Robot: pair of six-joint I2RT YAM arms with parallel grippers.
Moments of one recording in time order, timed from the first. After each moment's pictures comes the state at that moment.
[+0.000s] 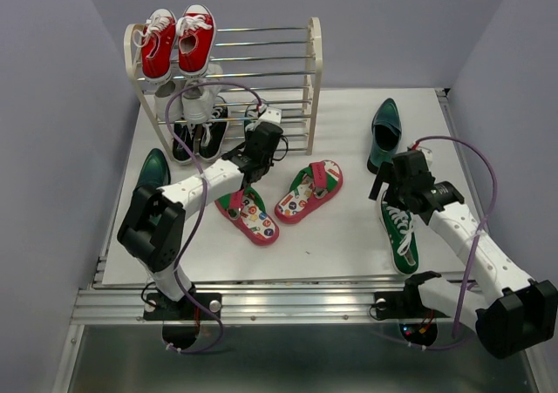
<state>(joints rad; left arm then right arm) -0.67 1.65 1.17 -0.17 -0.52 -0.18 0.30 1.04 0.85 -0.73 0.31 0.56</state>
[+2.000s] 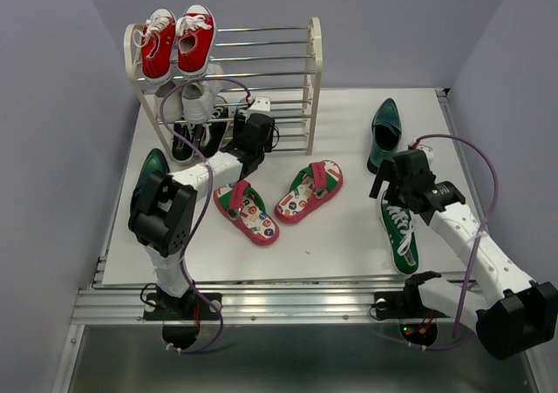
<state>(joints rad) -0.55 1.80 1.20 0.08 -0.54 -0.13 0.30 1.04 0.86 -0.72 0.32 0.54</state>
